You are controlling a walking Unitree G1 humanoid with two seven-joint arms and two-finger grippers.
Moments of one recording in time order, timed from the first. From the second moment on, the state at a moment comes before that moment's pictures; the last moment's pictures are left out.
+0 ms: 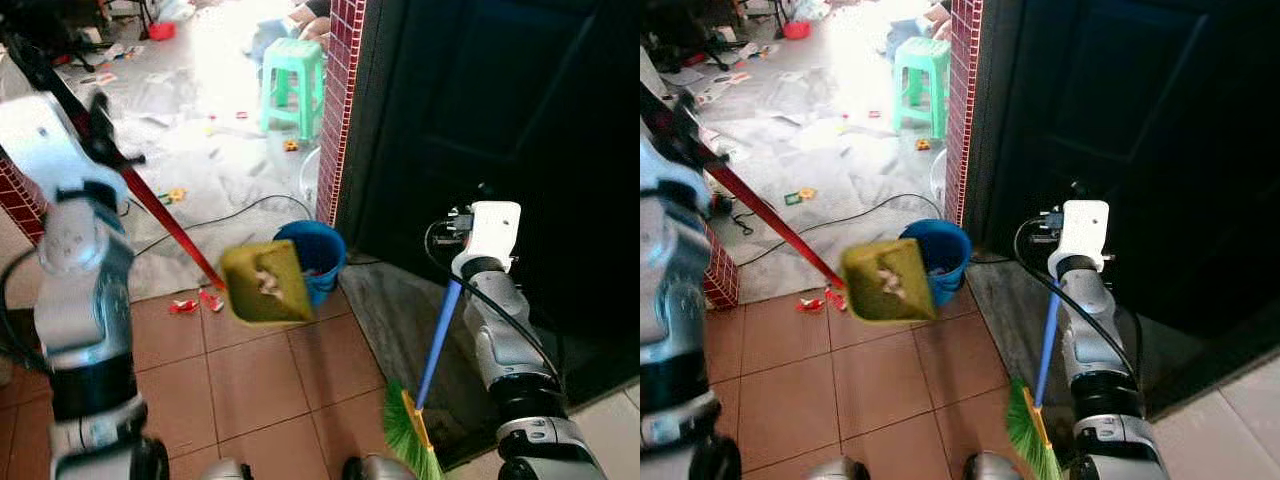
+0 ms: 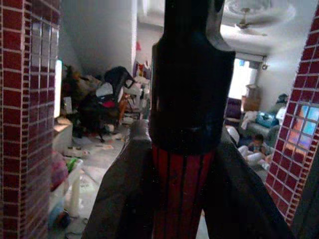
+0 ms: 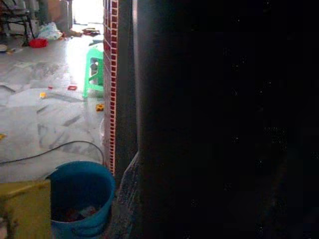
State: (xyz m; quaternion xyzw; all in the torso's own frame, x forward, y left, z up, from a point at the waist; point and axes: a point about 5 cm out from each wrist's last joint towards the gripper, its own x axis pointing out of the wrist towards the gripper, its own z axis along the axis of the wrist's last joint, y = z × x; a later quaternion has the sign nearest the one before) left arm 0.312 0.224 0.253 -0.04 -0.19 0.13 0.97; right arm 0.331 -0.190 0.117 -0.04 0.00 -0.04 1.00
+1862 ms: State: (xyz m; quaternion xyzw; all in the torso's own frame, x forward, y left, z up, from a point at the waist) left arm 0.340 0.222 0.271 -0.02 -0.26 0.14 0.96; right arm 0.325 -0.192 0.110 -0.05 0.00 -0.03 1.00
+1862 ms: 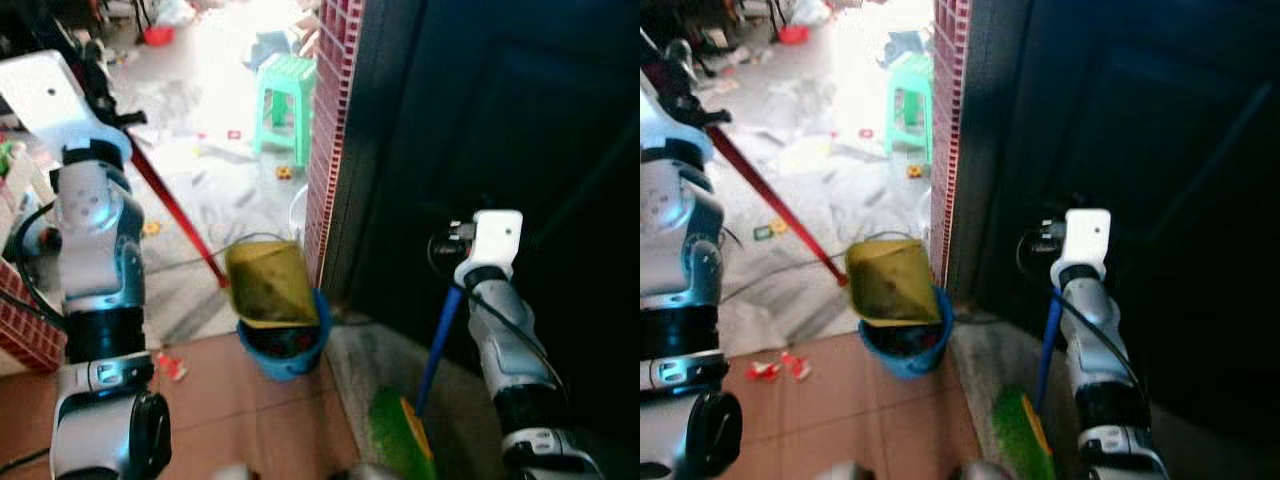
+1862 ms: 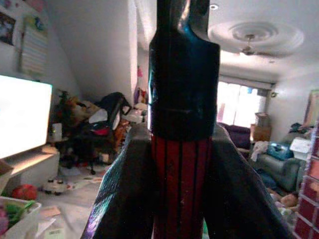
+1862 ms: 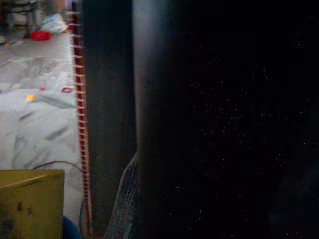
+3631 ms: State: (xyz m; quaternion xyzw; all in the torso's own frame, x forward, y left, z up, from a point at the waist) left arm 0.273 0.008 0.222 0.15 -0.36 -0.34 0.86; right arm 0.328 -0.182 0.113 -0.04 0.00 -0.01 1.00
